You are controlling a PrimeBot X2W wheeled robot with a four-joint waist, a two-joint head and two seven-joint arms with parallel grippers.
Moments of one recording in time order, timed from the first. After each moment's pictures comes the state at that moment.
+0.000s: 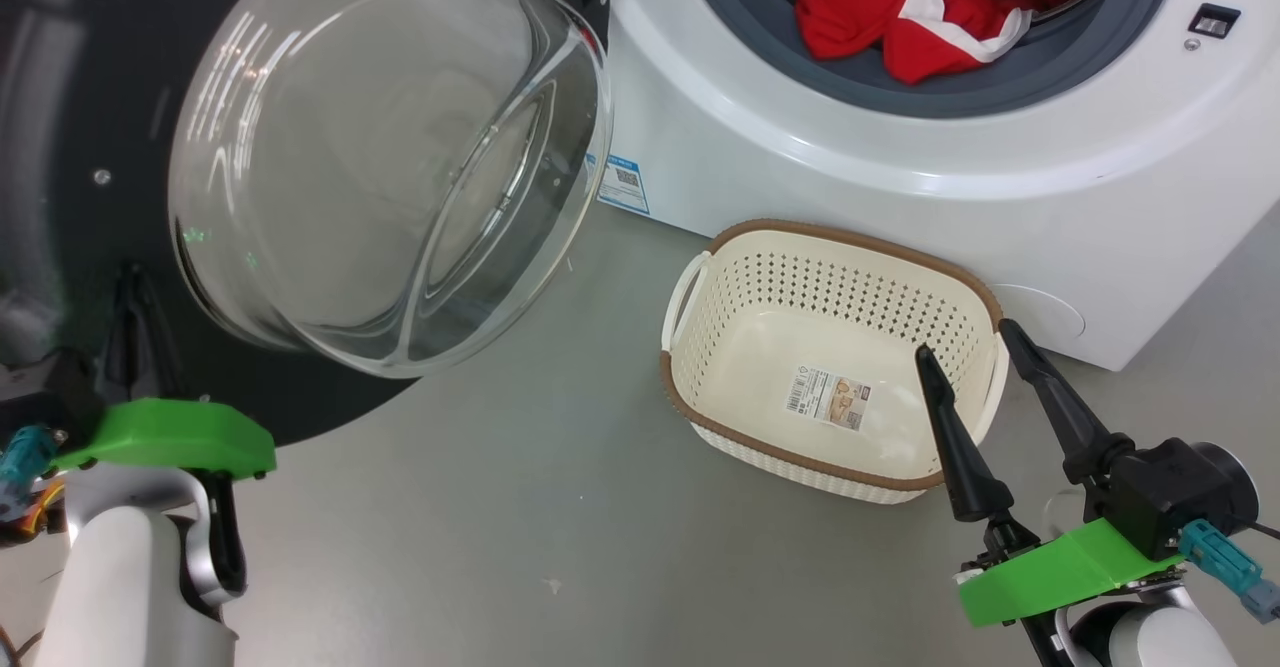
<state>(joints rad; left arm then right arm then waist) -0.50 0.12 0.11 0.51 -0.25 0.12 -0.25 -0.04 -0.05 0.05 -0.07 0.19 0.12 -0.11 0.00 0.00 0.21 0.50</state>
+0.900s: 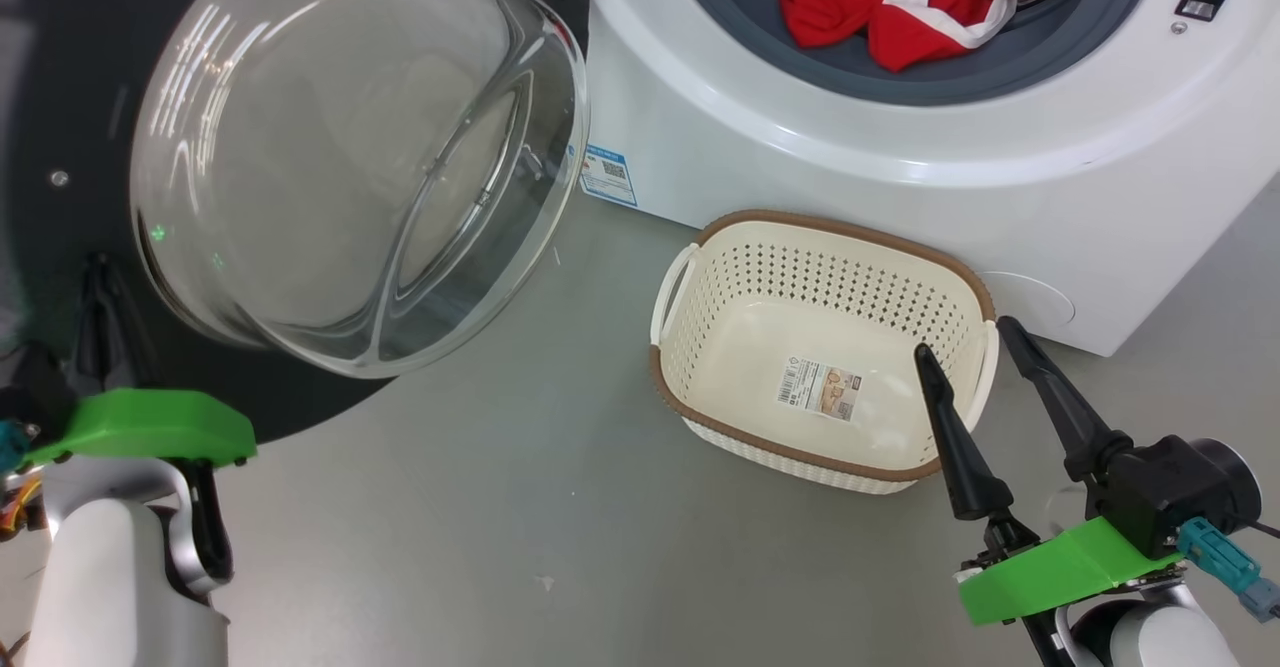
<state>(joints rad) -0.52 0.07 0.22 0.53 -0.18 0.09 -0.26 -0.04 -0.05 0.05 -0.08 0.18 0.12 -0.10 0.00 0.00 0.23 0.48</state>
